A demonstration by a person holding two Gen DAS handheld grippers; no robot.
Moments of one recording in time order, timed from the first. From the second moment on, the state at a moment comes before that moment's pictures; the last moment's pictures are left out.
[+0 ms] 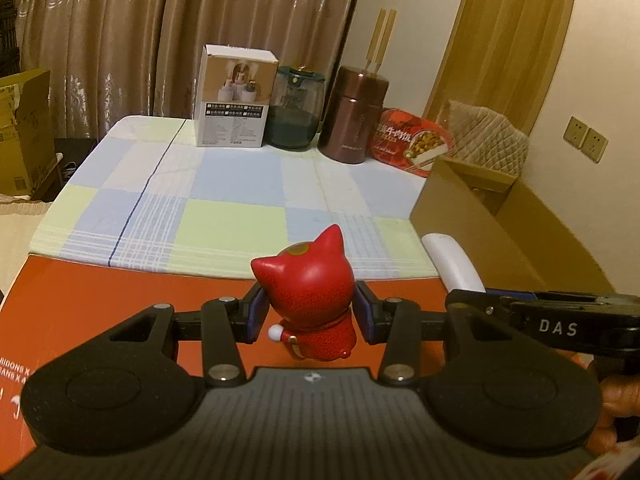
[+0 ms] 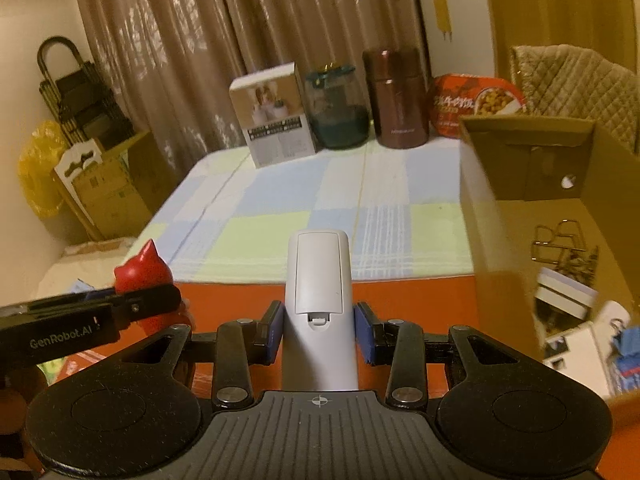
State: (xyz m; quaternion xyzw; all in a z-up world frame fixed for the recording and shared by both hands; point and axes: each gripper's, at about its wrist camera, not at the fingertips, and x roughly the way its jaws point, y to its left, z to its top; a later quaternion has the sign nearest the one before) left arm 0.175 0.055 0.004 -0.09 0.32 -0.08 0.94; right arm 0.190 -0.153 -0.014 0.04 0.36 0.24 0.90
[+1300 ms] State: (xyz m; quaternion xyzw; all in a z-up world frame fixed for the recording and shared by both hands) left arm 0.112 -0.063 0.077 -0.07 0.30 -0.15 0.94; right arm 0.114 -0.321 0.082 0.10 0.27 0.12 0.95
